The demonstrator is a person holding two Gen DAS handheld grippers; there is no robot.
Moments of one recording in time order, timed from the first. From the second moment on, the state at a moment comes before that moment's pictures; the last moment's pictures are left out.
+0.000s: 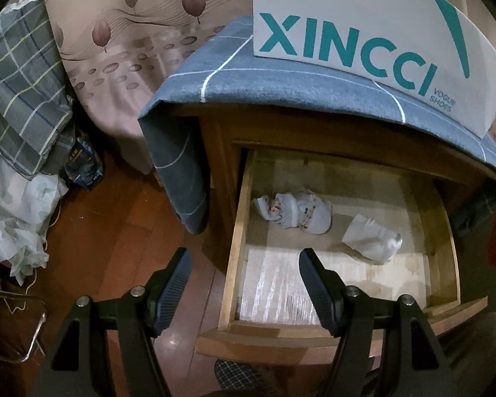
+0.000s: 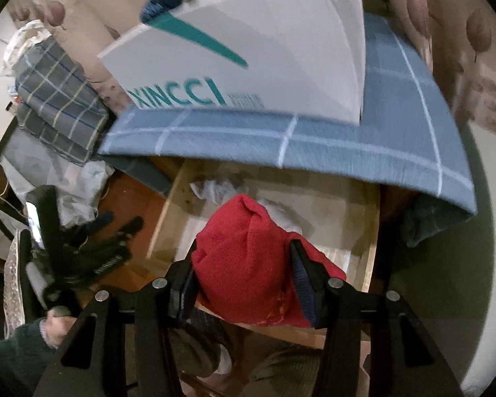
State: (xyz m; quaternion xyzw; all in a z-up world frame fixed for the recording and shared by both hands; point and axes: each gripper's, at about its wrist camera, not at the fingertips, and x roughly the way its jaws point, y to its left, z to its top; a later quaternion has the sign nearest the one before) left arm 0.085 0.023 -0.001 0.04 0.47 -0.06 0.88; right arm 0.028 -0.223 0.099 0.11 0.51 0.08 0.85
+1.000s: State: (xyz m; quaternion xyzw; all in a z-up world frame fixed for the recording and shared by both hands) left arm 0.085 0.035 -0.002 0.00 0.47 -0.06 0.88; right arm 0.153 -0.203 0.283 0.05 0.40 0.07 0.91
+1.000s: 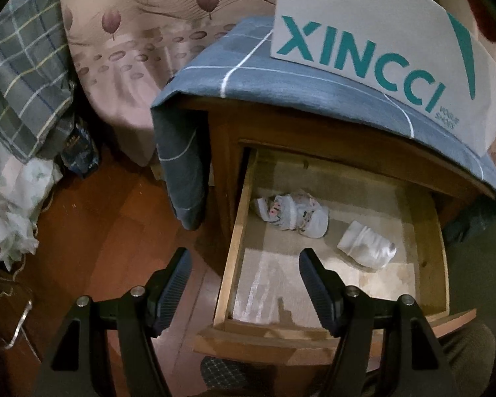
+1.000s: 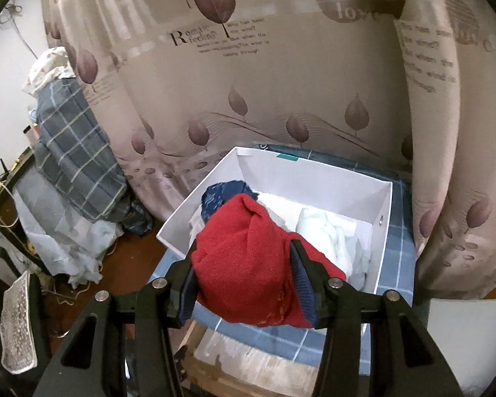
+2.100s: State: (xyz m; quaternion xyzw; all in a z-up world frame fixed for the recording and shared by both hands) left arm 0.091 0.048 -0.005 -0.06 0.48 -0.06 0.87; right arm 0.208 -0.200 0.196 -0.04 0.49 -0.01 0.87
